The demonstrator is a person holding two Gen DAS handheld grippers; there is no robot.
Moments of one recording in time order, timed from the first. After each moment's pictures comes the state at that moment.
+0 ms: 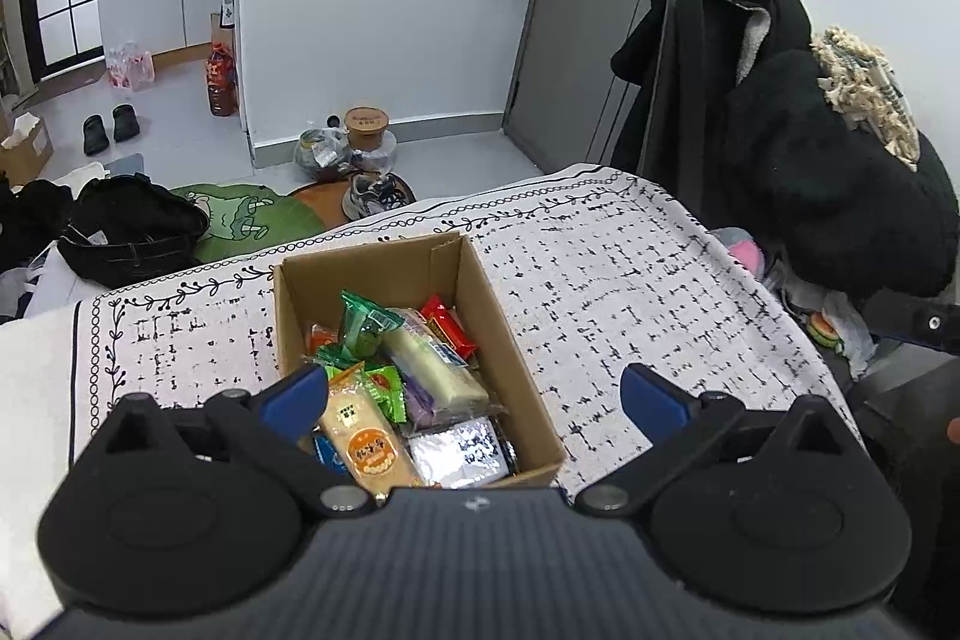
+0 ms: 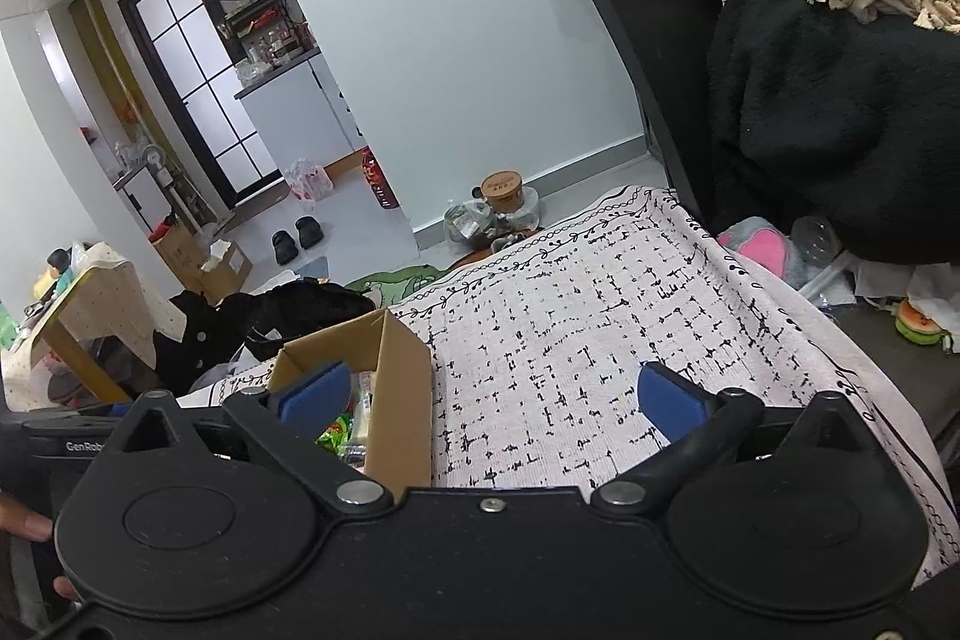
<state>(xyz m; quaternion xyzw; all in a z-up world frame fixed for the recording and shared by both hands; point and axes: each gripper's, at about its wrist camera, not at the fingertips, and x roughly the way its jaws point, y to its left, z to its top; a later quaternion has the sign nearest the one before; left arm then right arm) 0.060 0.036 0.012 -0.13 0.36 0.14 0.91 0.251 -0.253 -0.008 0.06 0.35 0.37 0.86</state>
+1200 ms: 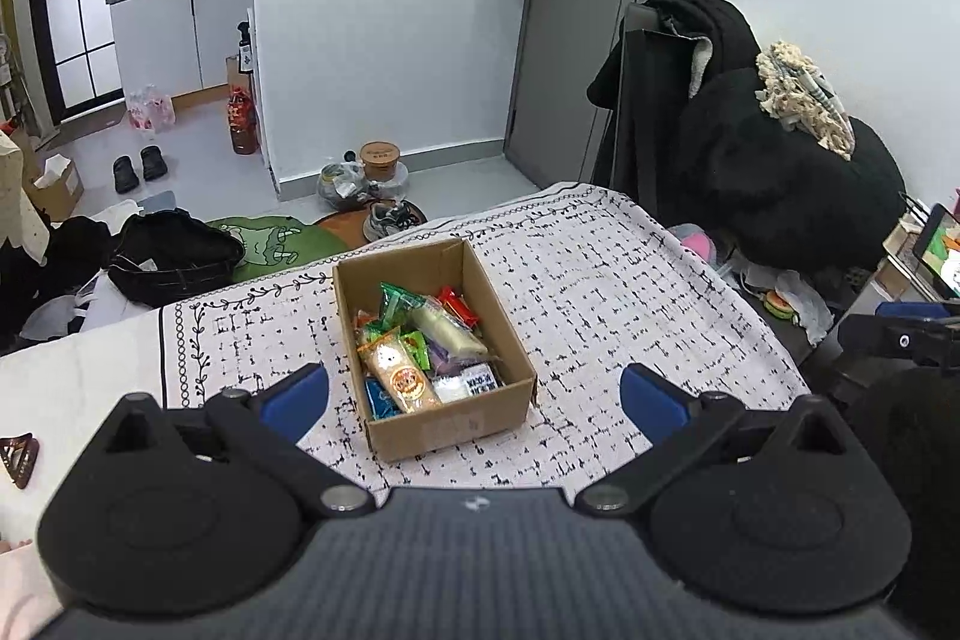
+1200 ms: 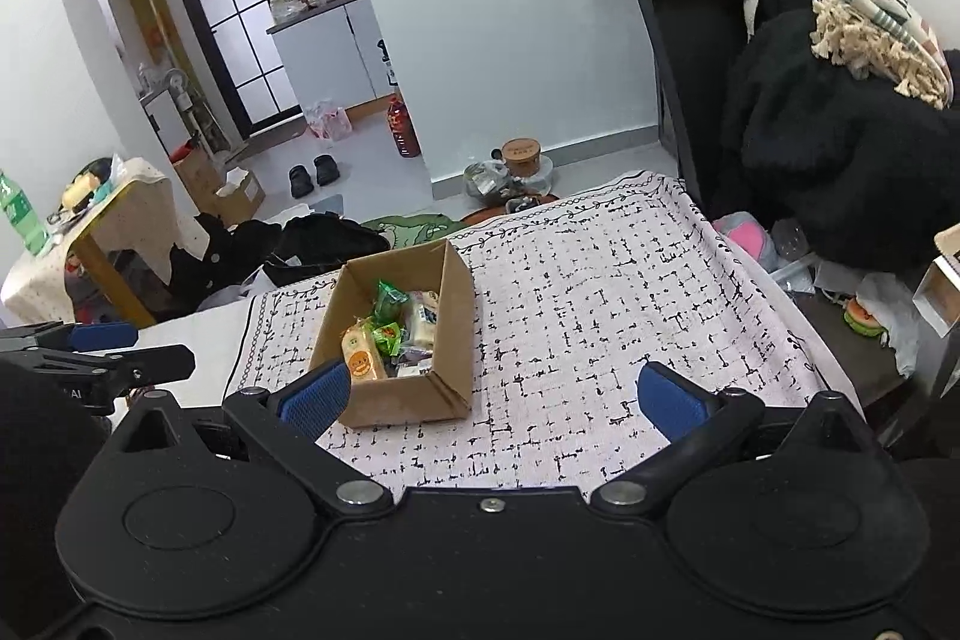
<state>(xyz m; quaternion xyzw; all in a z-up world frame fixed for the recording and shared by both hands) -0.052 -0.007 0.088 -0.10 0.35 0.14 0.92 0.151 -0.277 0.058 -0.02 0.36 0.38 0.85</state>
